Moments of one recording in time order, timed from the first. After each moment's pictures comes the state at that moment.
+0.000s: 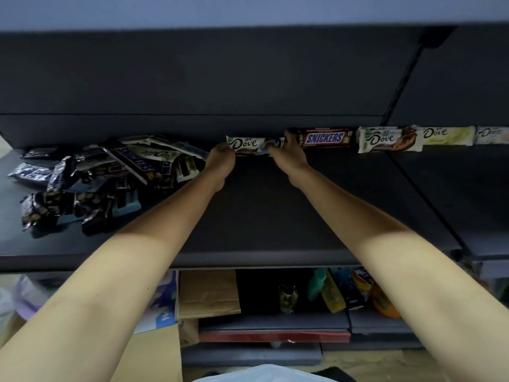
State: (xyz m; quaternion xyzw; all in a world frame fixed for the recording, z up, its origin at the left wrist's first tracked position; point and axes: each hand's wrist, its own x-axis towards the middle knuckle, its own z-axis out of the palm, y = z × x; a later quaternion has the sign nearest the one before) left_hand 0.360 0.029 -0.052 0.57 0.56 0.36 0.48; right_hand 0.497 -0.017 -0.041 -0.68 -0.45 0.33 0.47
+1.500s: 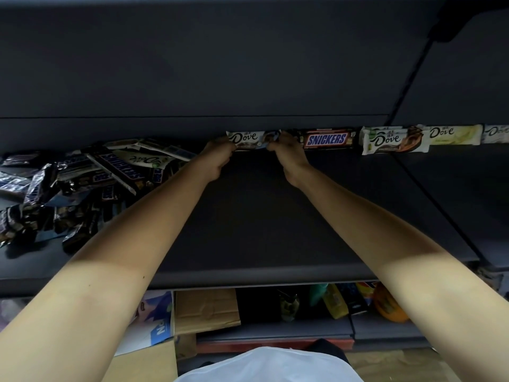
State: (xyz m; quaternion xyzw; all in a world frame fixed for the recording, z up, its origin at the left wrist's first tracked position) left_hand 0.367 0.060 -0.038 0.57 0.54 0.32 0.54; right_hand 0.505 0.012 -0.048 -0.63 -0.42 0.38 0.53
